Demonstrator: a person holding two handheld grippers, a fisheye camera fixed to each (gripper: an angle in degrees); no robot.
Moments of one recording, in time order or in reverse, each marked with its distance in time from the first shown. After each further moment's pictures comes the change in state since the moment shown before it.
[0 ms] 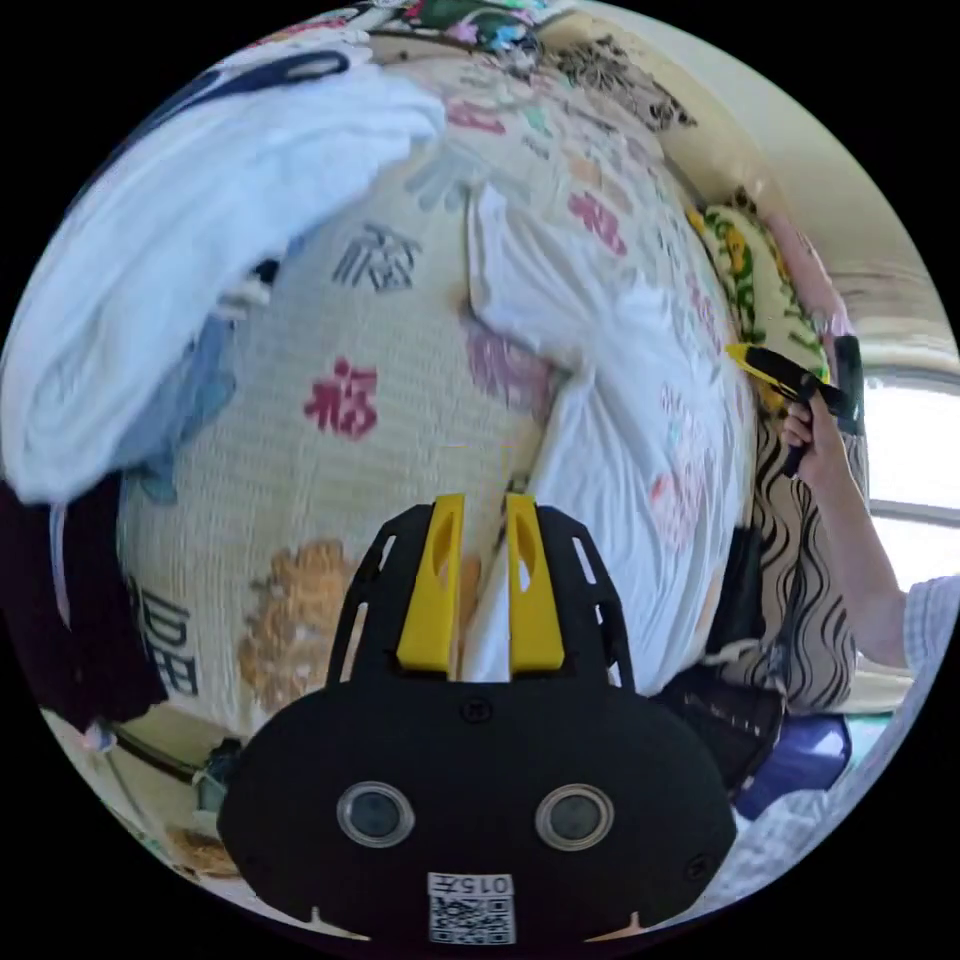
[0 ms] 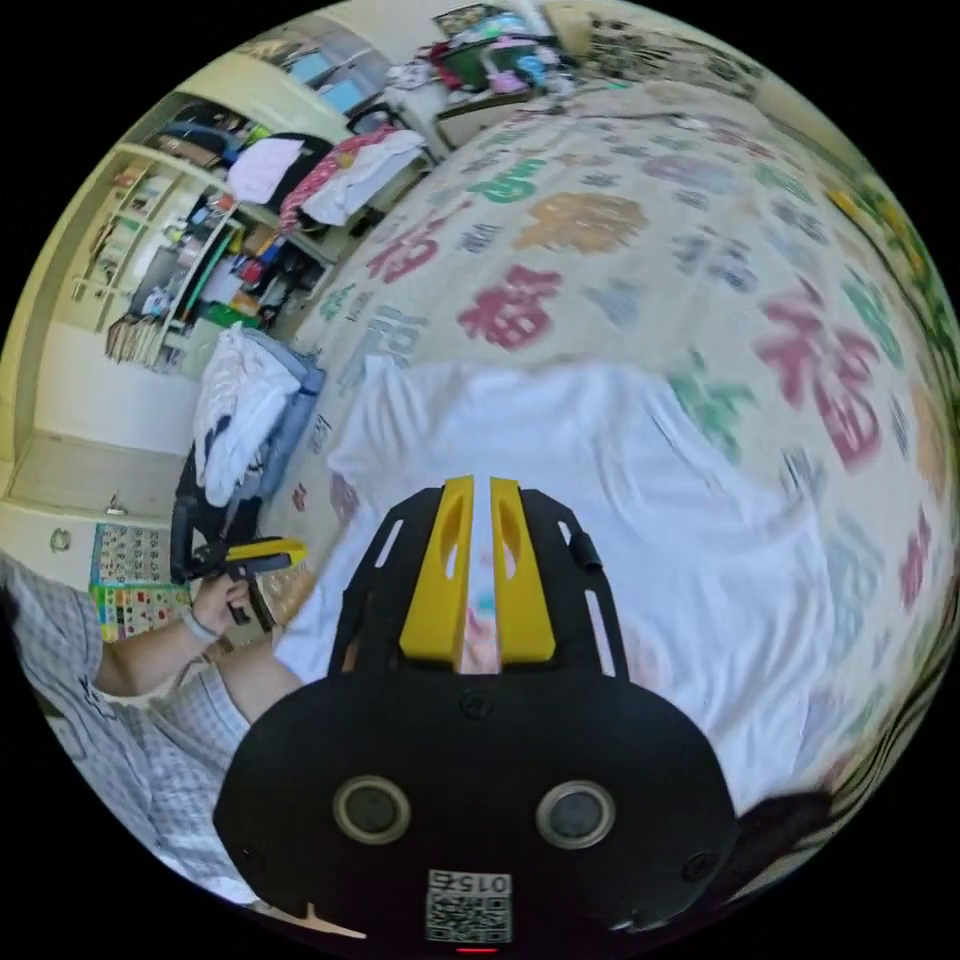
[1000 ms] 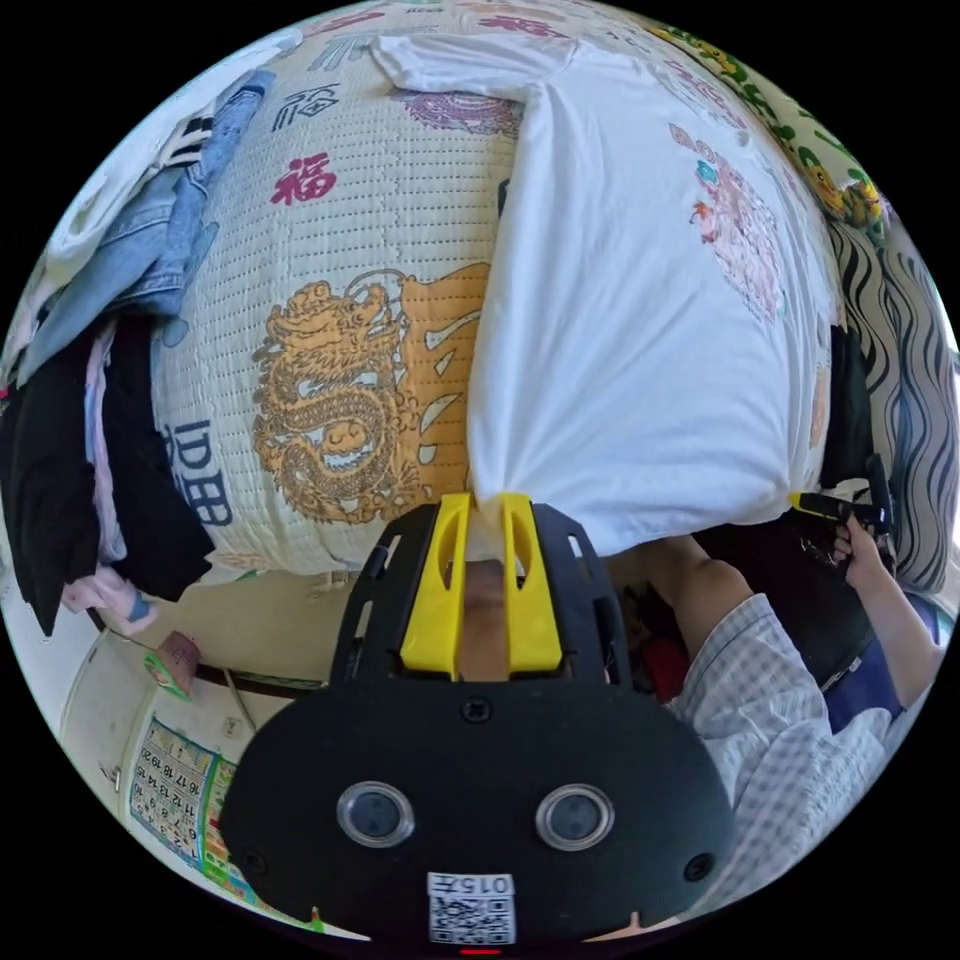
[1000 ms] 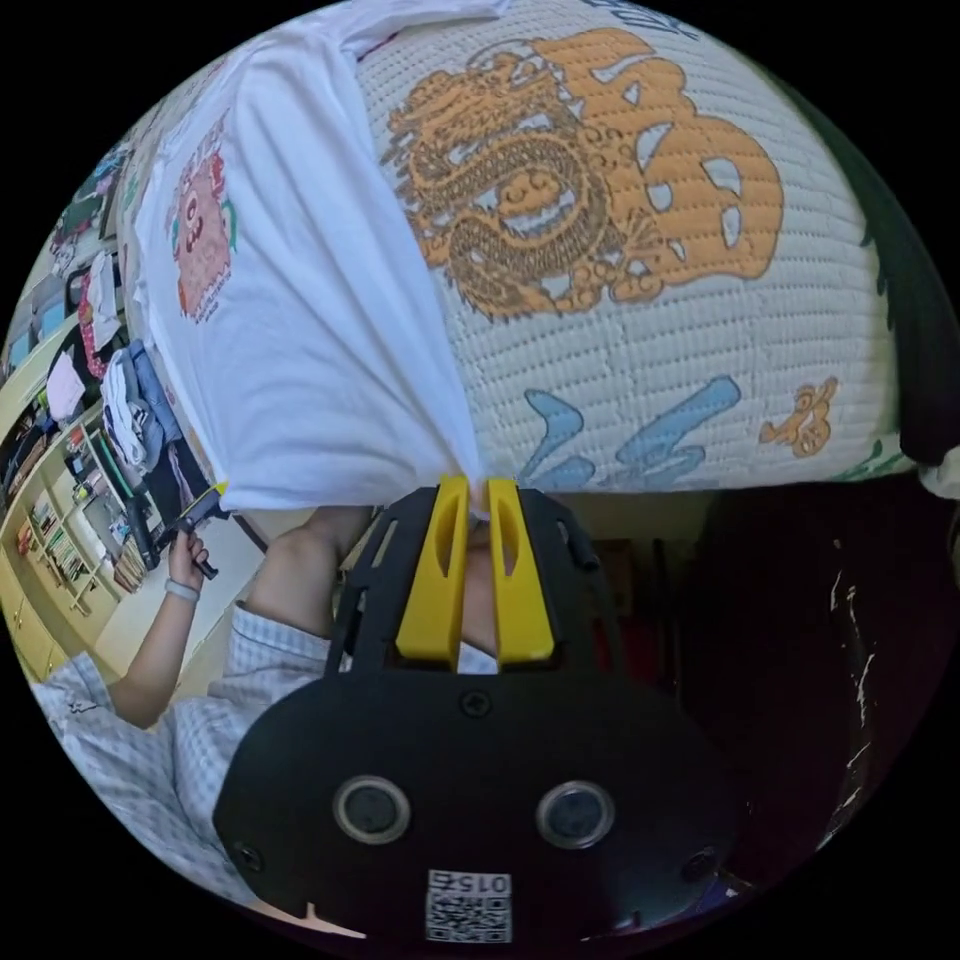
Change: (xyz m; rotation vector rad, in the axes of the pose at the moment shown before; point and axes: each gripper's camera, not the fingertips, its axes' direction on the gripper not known) left arm 0.129 0.222 0.012 -0.350 -0.330 0.186; right arm 0.032 0.555 0.134 -0.397 -0.169 0.815
